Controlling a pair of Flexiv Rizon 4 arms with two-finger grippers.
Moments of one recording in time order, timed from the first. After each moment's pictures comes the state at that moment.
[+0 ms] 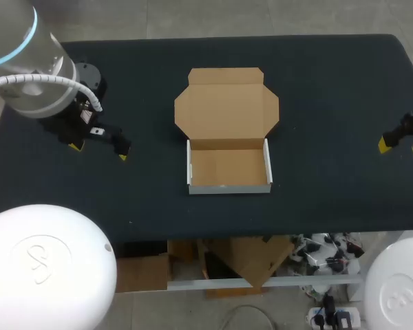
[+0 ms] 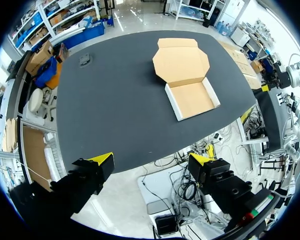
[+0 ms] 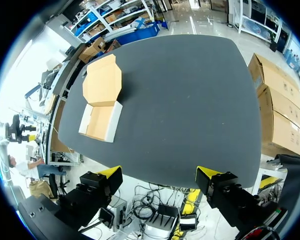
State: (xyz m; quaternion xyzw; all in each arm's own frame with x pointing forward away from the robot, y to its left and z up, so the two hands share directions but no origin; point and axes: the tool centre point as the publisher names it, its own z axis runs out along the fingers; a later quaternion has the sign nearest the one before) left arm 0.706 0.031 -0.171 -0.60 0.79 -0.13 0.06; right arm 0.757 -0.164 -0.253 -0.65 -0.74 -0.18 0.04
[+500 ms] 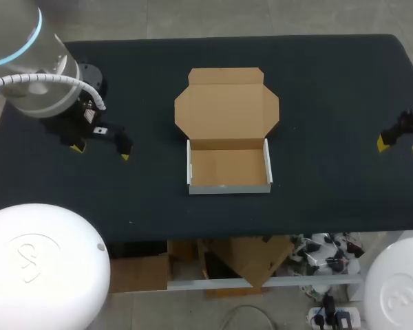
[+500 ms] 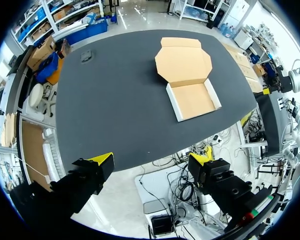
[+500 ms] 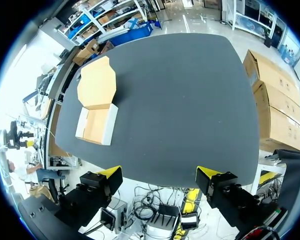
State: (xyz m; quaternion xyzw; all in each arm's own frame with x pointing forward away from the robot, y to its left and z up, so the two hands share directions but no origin) left arm 0.709 0.028 -0.175 -0.61 0.78 -0.13 0.06; right arm 0.760 -0.163 -0.254 -0.66 -0.73 -0.18 0.03
